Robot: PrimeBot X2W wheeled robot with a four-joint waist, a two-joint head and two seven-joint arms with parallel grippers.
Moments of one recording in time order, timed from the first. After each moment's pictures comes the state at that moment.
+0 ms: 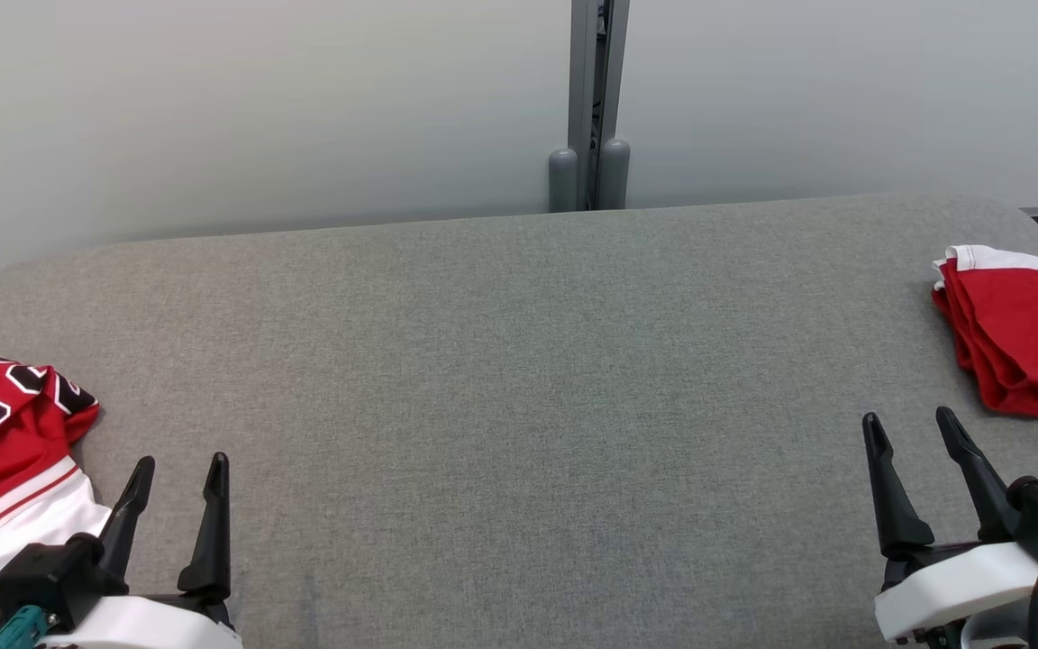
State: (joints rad) left arm 0.08 0.36 -0.20 -0.01 -0.55 0.15 -0.15; right arm 0.01 -0.05 -0.03 0.02 0.18 0.13 -0.06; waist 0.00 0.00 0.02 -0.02
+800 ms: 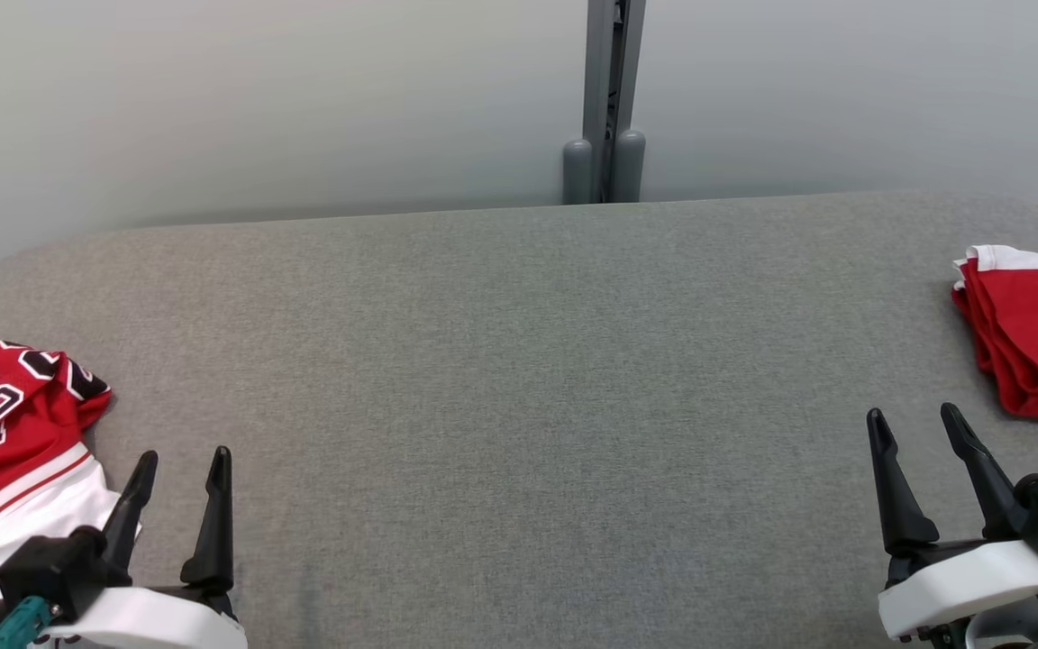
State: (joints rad) left arm 0.06 0.36 -0.21 0.01 -0.56 0.16 -0.16; right arm 0.01 -0.05 -0.04 0.00 0.18 0.13 -0.04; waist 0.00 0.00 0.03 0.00
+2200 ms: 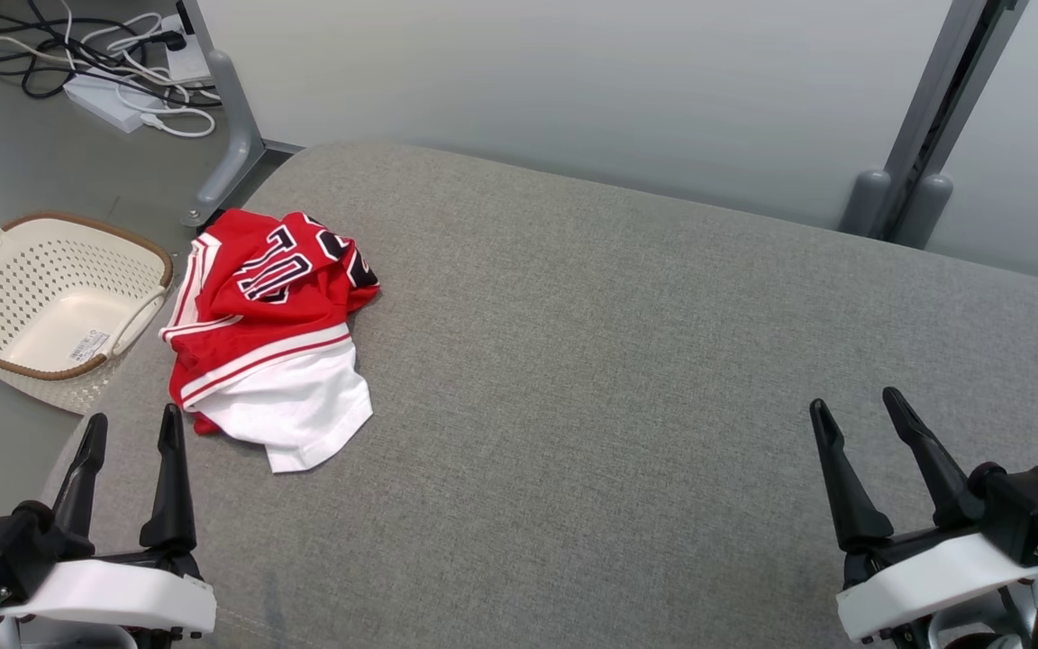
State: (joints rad) left arm 0.01 0.36 -0.16 0.02 -0.60 0.16 -0.22; right arm 0.01 -0.05 0.06 -0.09 0.21 0.13 0.00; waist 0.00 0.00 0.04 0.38
